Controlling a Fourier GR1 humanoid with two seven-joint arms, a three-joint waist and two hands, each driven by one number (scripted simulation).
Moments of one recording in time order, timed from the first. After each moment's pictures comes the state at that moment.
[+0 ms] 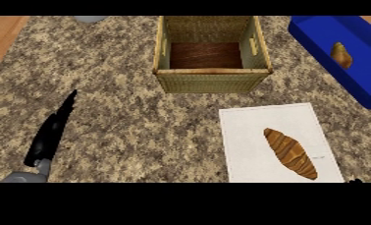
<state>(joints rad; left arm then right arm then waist) -0.03 0.44 -0.16 -1.35 -0.06 0.19 0.22 0.60 -0.15 -0.13 -1.61 0.54 -0.60 -1.15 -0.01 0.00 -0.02</state>
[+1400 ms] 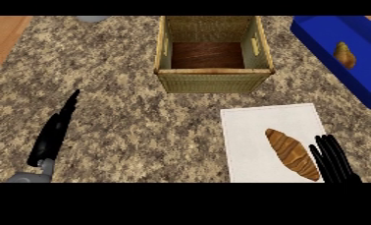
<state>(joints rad) -0.02 0.40 -0.13 -1.39 -0.12 0.16 0.25 0.29 -0.17 -0.12 -1.37 0.65 -0.66 -1.04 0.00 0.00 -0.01</state>
